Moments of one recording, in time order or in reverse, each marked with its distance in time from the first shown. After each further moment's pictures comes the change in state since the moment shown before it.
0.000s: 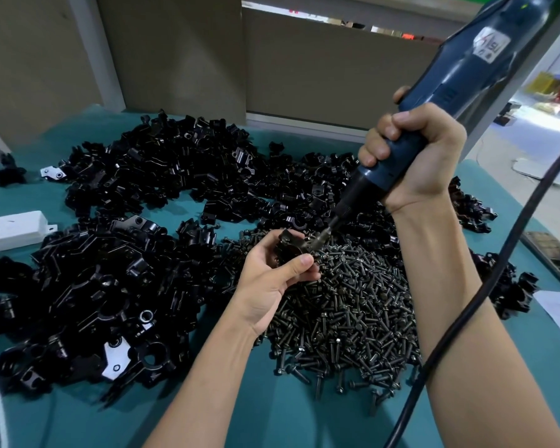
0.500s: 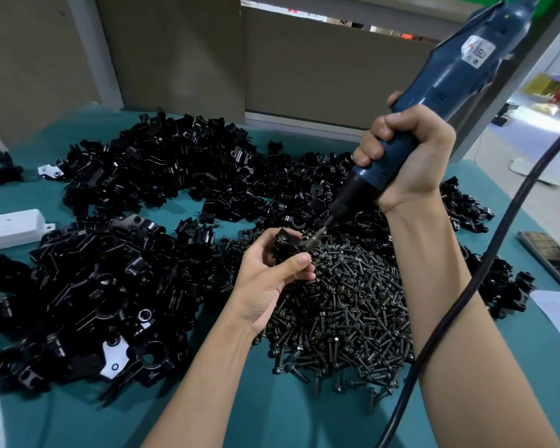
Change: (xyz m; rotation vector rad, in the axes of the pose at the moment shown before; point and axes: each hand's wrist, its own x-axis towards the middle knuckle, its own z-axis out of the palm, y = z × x) left_hand -0.001 -0.001 -0.001 0.045 0.017 0.022; right_hand 0.003 0.006 -0.001 0.001 0.028 0.022
